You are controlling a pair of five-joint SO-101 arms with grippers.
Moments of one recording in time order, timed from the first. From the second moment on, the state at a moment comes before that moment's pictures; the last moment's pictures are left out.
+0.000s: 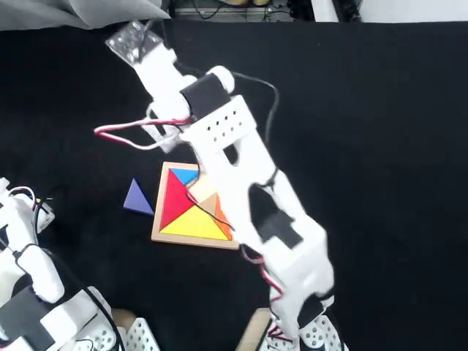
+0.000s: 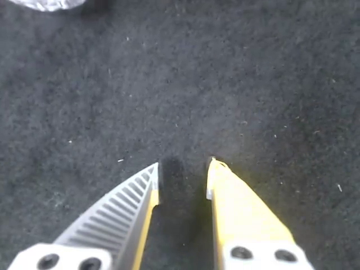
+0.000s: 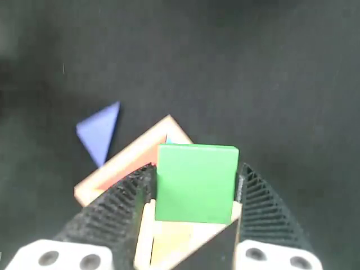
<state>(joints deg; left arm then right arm) -47.4 -14.2 53.2 38.9 6.7 -35.7 25.3 -50.3 99.1 8.4</state>
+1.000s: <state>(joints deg) -47.4 -14.2 53.7 38.9 6.7 -34.0 12.8 9.5 64.2 9.6</state>
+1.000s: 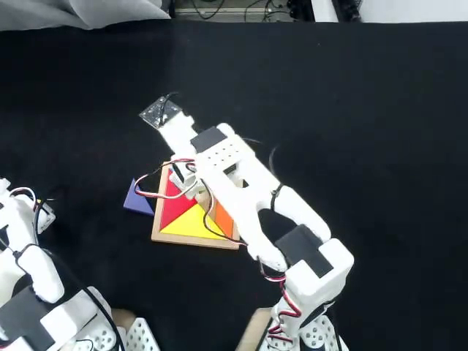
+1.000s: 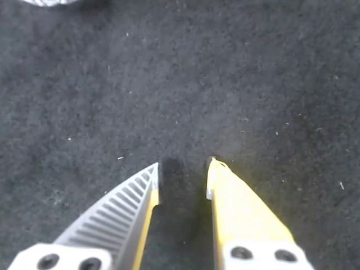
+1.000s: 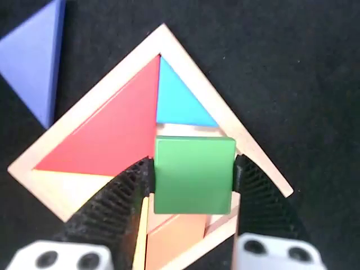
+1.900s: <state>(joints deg) -47.4 -14.2 53.7 38.9 6.7 -37.7 17.0 9.5 64.0 7.7</state>
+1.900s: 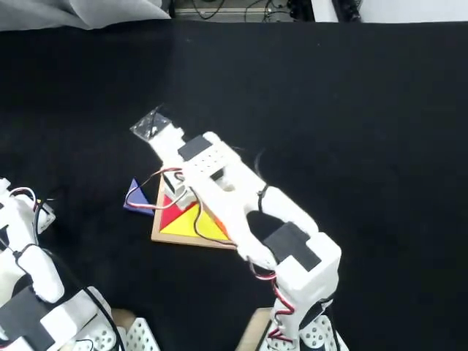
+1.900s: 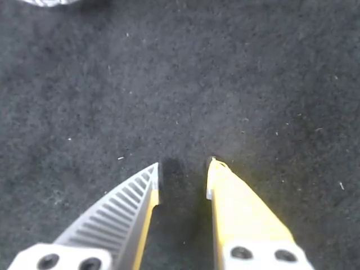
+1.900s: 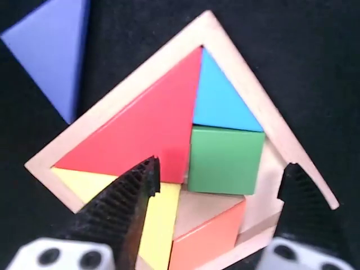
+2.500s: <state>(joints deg) -47.4 -14.2 53.7 38.9 6.7 -25.0 22.5 1.2 71.9 7.8</state>
